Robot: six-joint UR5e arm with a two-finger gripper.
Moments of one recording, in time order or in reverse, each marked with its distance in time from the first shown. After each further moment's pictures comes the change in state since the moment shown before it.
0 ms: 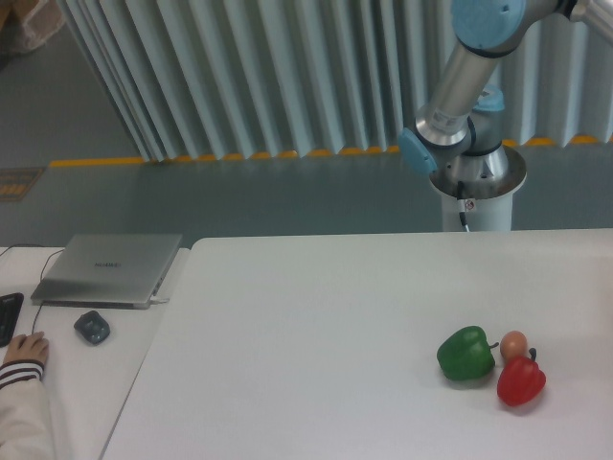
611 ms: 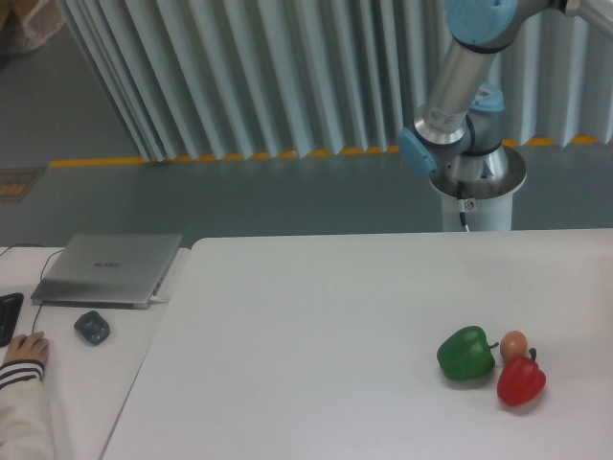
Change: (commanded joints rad) arm -0.006 0.078 0.029 -0.208 -0.101 -0.026
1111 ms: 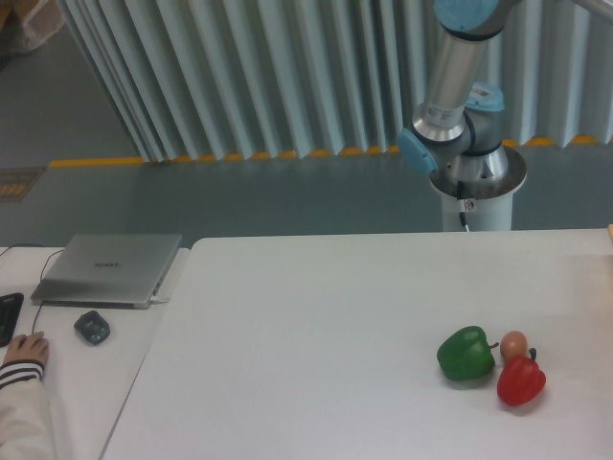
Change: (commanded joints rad) arm 0.002 0.058 0.047 -0.246 -0.082 0.015
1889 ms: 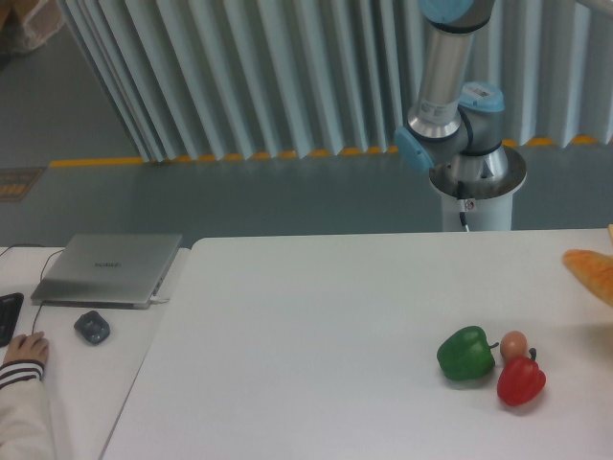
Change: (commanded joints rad) arm -0.152 0.043 -0.006 -0.105 -0.135 -0.297
